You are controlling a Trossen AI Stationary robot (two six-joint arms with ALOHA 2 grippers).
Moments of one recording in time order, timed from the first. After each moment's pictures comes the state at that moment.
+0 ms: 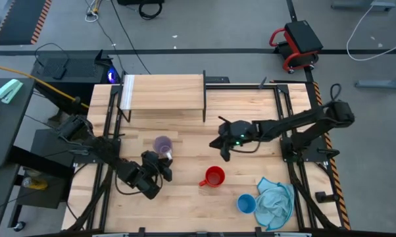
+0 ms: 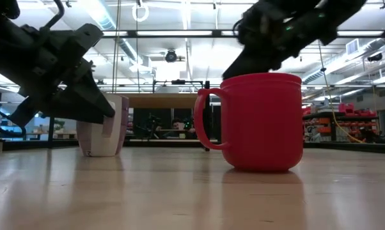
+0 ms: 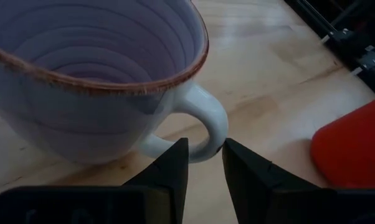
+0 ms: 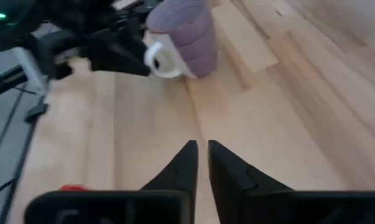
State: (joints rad) left arm -0.65 1.62 0.68 -0.19 -1.00 -1.66; right arm 0.02 1.44 0.73 0.15 -0.01 0.43
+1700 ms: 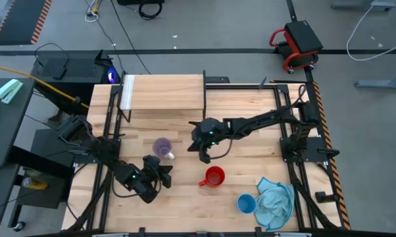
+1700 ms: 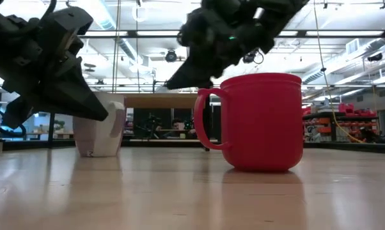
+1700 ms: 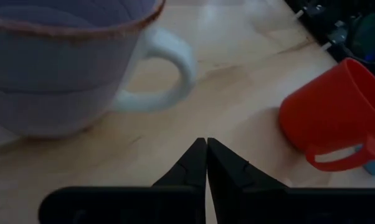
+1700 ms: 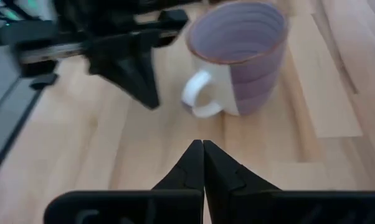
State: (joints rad) left arm -0.71 1.62 0.68 -0.09 -0.94 -1.61; right arm -0.03 1.83 1.15 0.06 -0.24 0.15
